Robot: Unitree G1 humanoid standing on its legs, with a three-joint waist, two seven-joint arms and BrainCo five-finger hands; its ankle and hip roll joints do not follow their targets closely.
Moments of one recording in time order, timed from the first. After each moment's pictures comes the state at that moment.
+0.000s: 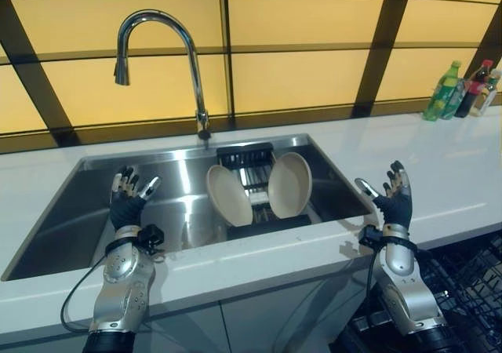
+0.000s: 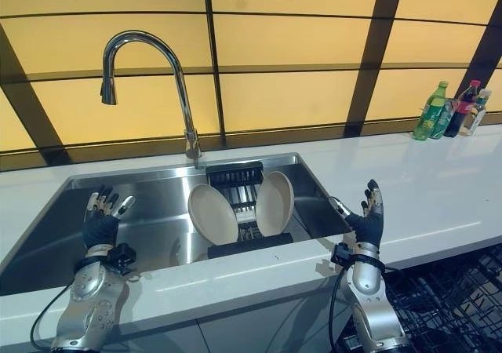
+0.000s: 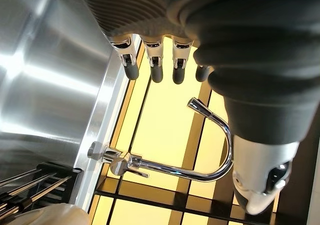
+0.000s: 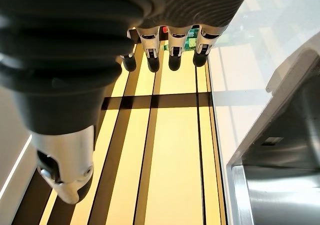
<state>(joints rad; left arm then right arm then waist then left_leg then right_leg) 0.00 0.33 0.10 0.00 -0.54 -0.11 0.29 -0.02 -0.34 0.08 -0.04 0.29 -0.14 -0.52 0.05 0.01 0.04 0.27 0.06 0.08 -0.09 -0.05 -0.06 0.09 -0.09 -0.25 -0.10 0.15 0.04</state>
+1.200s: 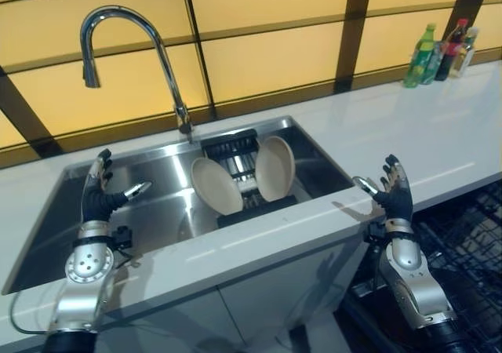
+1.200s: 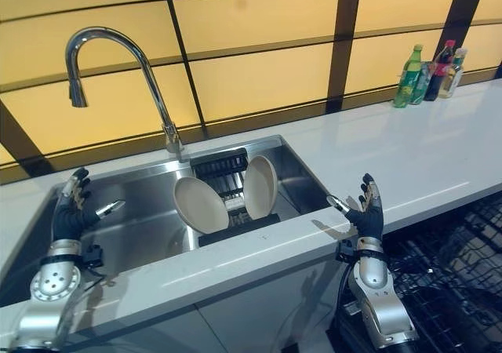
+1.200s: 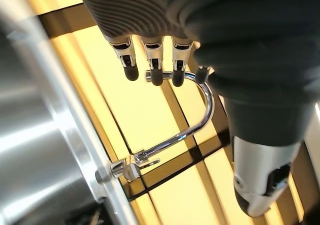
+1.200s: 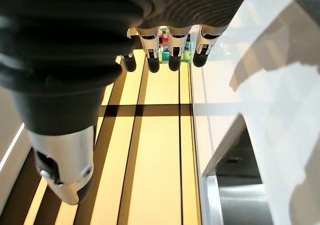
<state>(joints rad) 0.02 0.70 0.18 0.15 0.01 -0.23 0.25 -0.04 -0.45 0.07 -0.04 0.33 -0.11 -0.42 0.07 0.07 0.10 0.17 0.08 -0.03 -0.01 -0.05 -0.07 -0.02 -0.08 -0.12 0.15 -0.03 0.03</state>
